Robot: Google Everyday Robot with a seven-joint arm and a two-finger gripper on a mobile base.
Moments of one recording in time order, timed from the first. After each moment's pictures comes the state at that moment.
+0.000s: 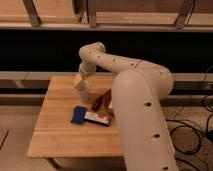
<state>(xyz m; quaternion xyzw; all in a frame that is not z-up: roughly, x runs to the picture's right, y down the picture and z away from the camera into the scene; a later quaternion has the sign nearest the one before) -0.132 -0.055 0.897 -0.28 -0.04 0.42 0.86</state>
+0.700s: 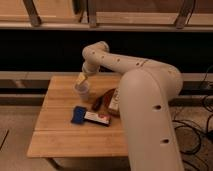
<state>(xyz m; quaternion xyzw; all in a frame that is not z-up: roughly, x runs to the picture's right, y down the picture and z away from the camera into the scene) -0.091 -0.070 0.878 -0.23 -0.03 0.46 0.86</state>
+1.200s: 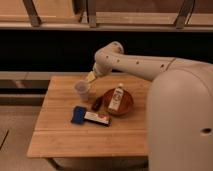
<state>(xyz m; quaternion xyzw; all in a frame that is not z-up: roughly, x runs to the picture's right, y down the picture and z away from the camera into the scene) -0.029 -0.058 0.838 -0.19 -0.04 0.56 0.81</state>
